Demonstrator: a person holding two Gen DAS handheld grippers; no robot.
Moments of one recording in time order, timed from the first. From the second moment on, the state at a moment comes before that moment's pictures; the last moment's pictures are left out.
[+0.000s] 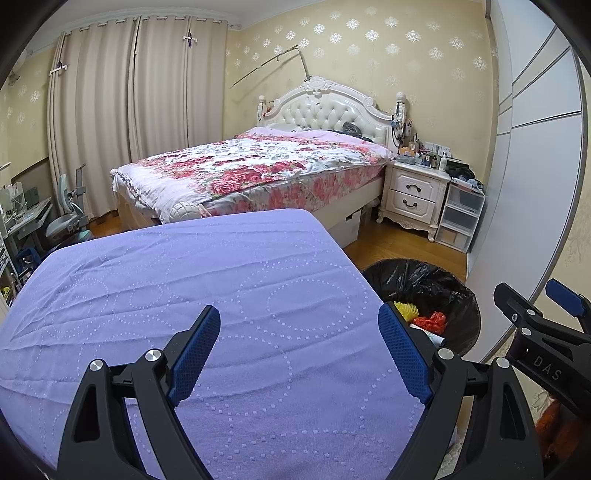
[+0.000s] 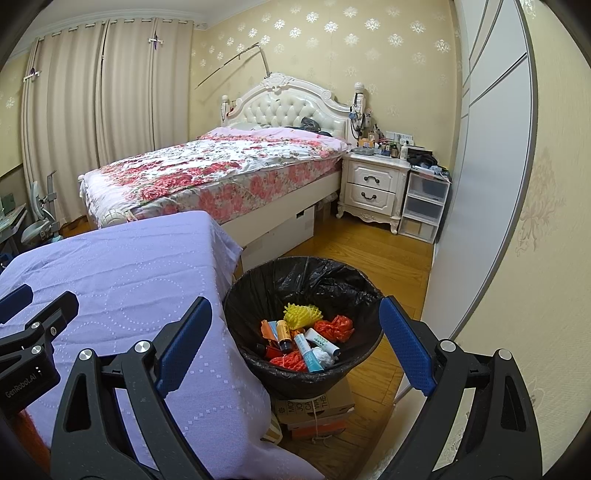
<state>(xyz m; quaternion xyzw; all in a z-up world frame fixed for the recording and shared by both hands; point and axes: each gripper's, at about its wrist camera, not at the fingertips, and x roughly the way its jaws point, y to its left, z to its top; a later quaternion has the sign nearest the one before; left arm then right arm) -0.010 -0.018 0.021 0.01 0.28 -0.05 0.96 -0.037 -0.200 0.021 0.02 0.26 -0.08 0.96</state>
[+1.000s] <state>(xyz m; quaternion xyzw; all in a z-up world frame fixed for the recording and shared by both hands) -0.009 -0.019 0.022 0.01 0.28 -0.05 0.96 -0.037 -0.200 0.020 0.02 0.26 -0.08 0.96</state>
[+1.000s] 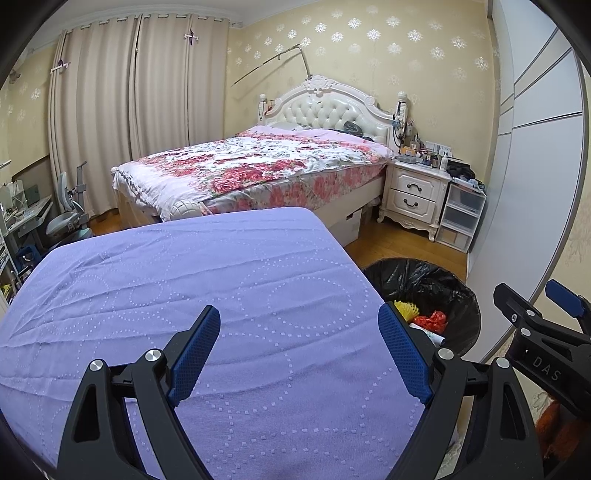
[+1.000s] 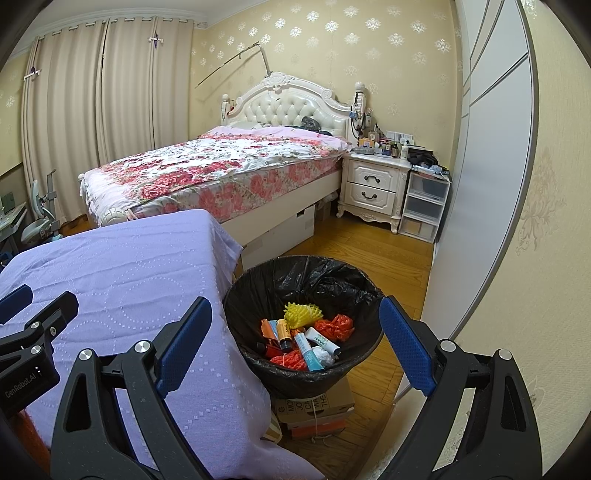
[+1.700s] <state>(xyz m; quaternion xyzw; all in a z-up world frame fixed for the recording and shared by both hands) -0.012 -0.018 0.019 0.01 0.27 -0.04 0.96 -0.037 -0.200 0.020 0.02 0.26 -0.08 0.96</state>
